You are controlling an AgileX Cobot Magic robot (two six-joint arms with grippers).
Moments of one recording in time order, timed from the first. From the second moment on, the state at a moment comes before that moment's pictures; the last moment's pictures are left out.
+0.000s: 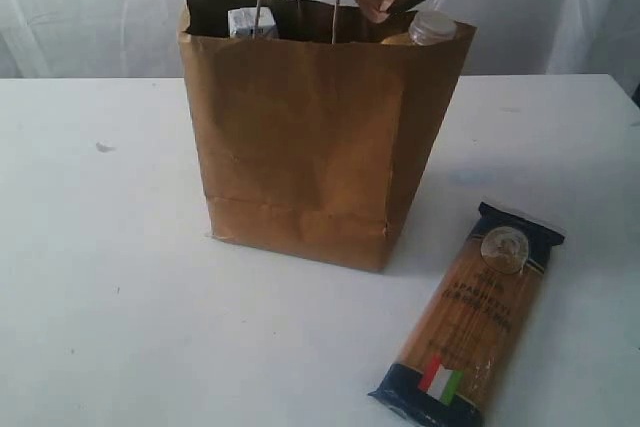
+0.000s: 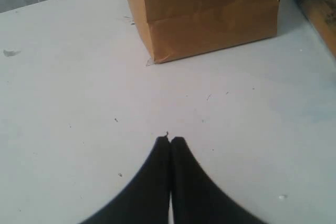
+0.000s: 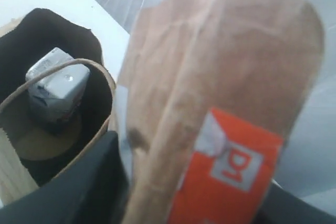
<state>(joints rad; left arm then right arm) -0.52 0.01 0.02 -0.12 0.37 0.20 0.53 1.60 -1.81 -0.07 0.84 -0.36</state>
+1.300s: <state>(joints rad) -0.52 0.01 0.02 -0.12 0.37 0.20 0.61 1.82 -2.12 0.02 1.23 -0.34</state>
